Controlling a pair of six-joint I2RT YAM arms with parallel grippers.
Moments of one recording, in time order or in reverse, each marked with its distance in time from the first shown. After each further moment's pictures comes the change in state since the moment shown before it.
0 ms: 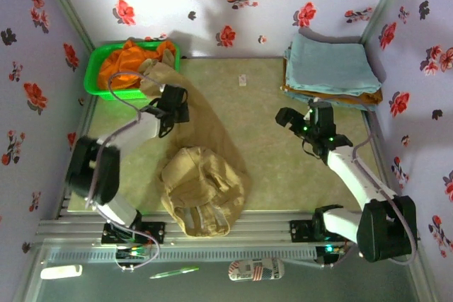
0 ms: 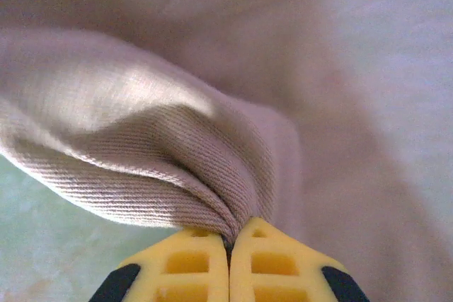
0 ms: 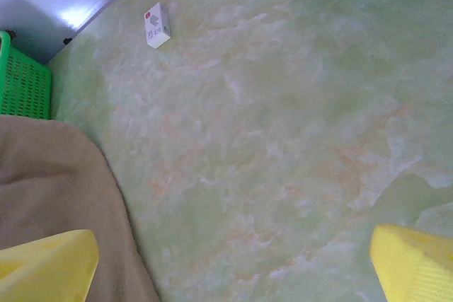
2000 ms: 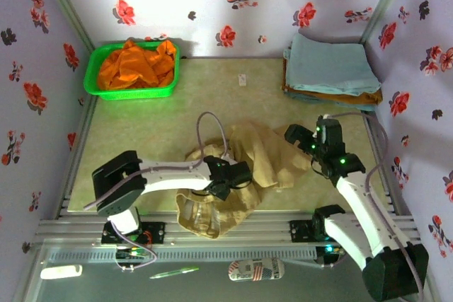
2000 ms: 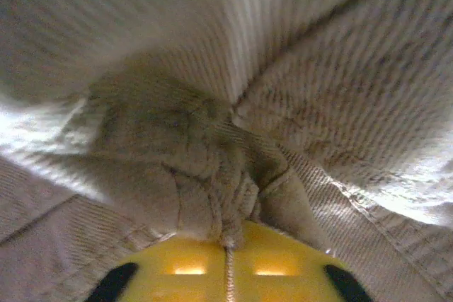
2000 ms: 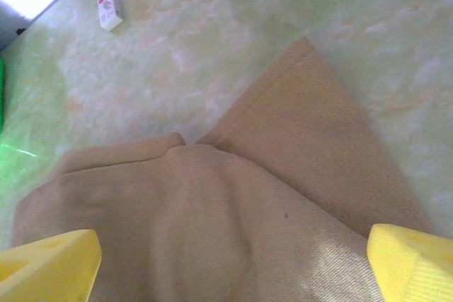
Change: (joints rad) left arm -0.753 0.114 -0.028 -0.525 -0.058 -0.280; right arm 0.019 -0.315 -0.081 -0.282 0.119 -0.007
